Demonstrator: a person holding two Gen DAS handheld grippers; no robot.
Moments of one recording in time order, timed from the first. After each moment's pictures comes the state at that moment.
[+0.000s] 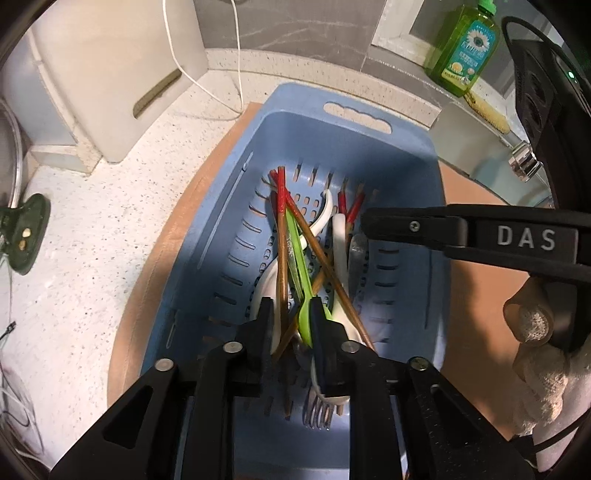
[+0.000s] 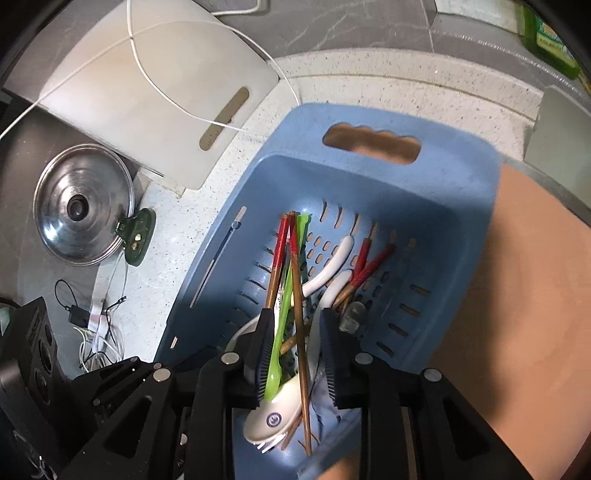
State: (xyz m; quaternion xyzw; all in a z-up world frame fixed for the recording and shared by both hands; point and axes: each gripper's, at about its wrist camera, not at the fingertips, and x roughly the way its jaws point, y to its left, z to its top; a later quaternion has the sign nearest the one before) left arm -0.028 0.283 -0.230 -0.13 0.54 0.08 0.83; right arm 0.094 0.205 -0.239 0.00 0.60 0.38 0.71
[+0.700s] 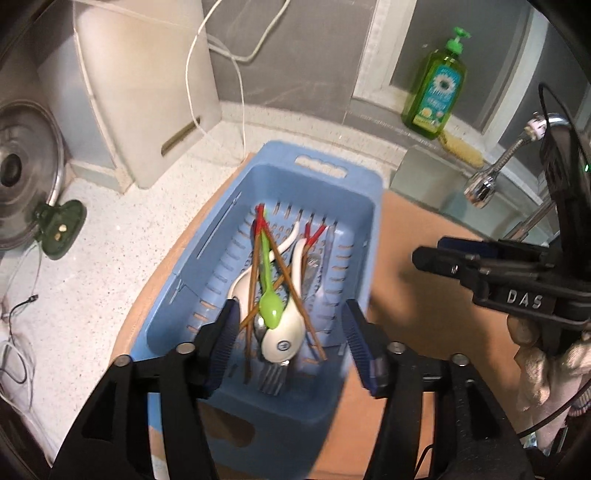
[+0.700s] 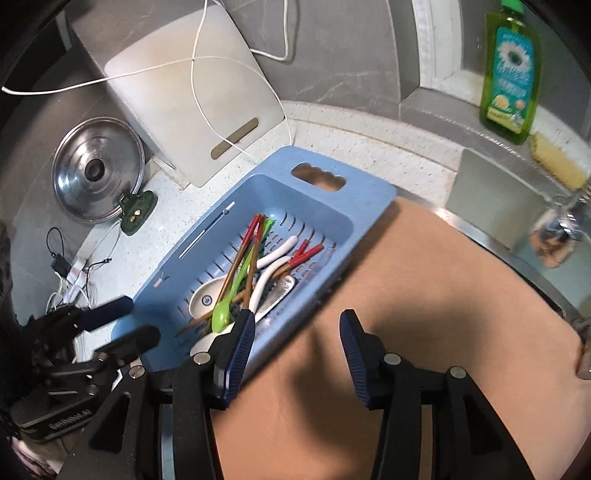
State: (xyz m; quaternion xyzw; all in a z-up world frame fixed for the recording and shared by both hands) left arm -0.075 0.225 -0.163 -0.13 0.46 0.13 0.87; right arm 0.058 0.109 -0.182 -0.09 0.50 0.39 0.77
